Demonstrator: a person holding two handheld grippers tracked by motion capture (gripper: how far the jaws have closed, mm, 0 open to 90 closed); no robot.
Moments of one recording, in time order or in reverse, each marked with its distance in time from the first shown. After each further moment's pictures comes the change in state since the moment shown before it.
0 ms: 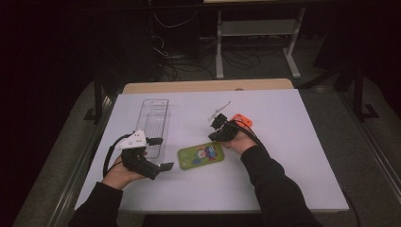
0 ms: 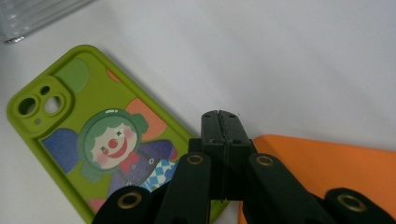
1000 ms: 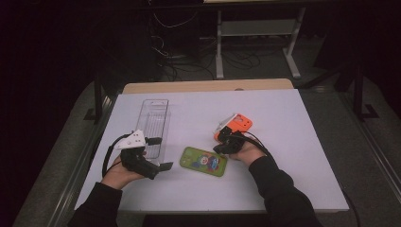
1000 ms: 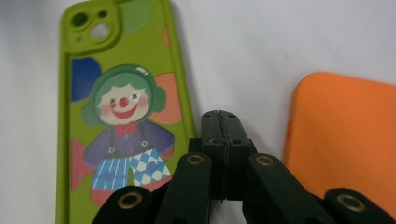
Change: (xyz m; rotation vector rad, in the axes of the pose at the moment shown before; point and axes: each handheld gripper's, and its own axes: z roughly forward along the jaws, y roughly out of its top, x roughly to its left) left arm 0.001 0.000 -0.003 0.018 0.009 0.002; right arm 0.013 -0.036 -0.007 0.038 0.043 -0.105
